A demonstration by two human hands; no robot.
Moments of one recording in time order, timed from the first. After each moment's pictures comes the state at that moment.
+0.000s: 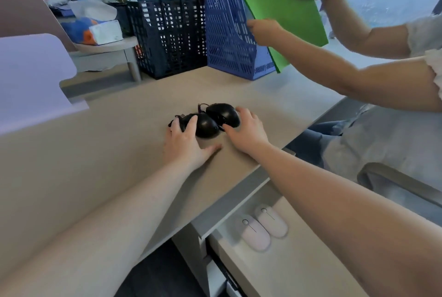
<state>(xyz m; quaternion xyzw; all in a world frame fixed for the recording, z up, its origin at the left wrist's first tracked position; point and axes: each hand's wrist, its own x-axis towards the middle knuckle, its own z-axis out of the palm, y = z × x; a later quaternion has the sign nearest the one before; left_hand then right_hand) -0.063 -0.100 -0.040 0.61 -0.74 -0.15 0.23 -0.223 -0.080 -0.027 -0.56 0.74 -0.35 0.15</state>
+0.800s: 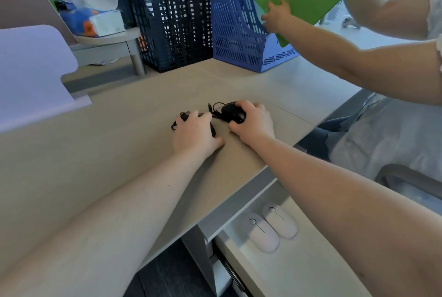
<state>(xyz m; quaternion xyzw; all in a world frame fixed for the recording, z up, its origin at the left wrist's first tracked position) -0.080 -0.110 -0.023 0.59 -0.78 -0.07 0.18 -0.223 -0.100 -0.032 -0.56 0.75 -0.34 0.10</state>
